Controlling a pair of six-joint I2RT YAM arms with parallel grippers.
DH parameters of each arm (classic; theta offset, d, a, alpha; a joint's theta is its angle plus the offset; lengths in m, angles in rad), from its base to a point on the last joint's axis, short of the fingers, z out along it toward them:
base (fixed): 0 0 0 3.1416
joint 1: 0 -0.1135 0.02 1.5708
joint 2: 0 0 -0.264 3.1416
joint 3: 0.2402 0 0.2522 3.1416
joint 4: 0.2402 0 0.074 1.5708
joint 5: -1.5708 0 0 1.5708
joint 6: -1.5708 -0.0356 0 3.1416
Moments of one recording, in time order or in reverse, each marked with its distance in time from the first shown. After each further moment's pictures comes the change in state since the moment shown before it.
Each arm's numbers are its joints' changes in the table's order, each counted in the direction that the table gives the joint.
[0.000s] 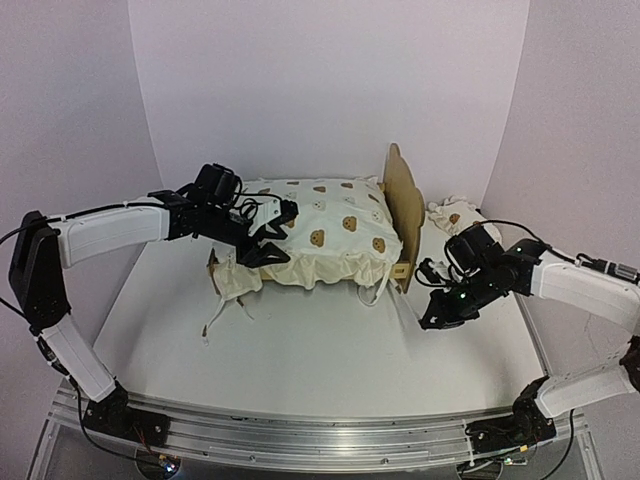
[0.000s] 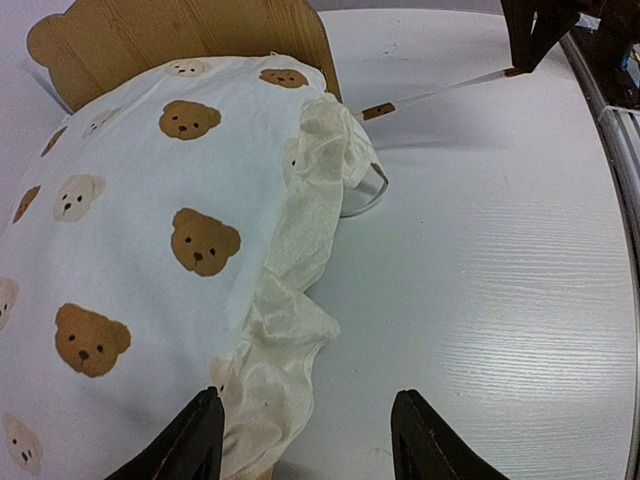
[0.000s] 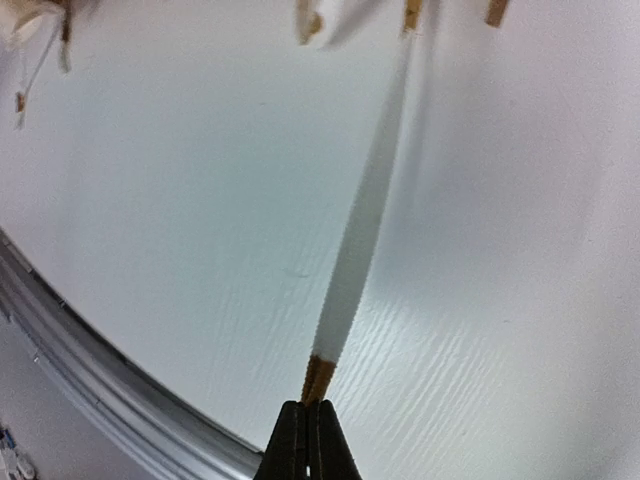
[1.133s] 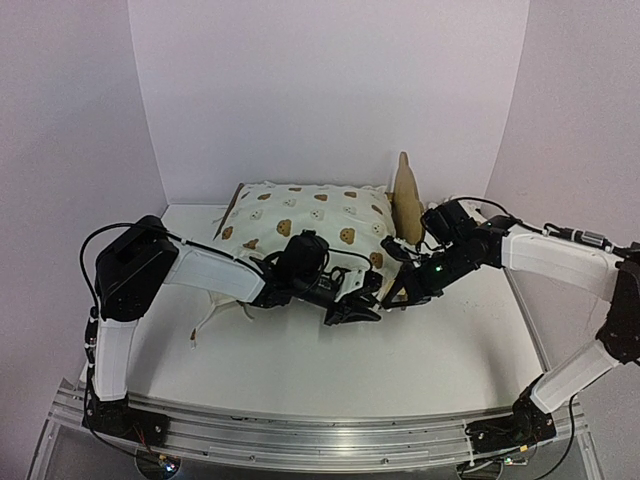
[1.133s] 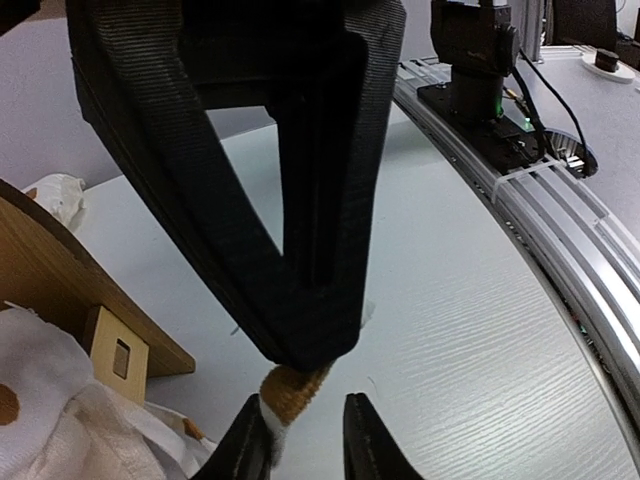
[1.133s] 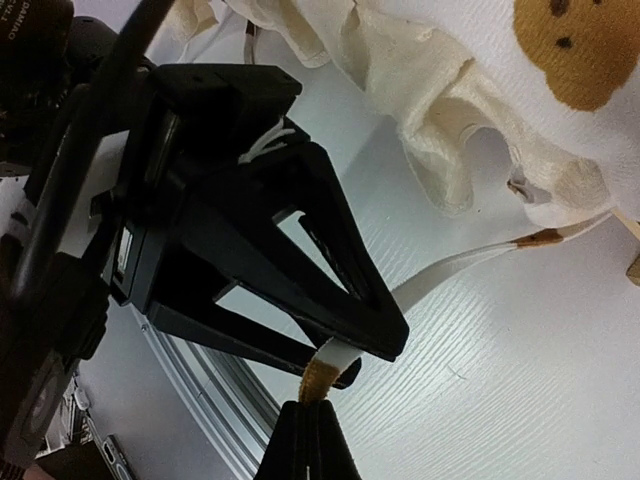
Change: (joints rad) left arm 0.346 0.473 0.034 -0.700 -0.230 0.153; right arm -0.011 0.219 0.239 -0.072 0.360 0.131
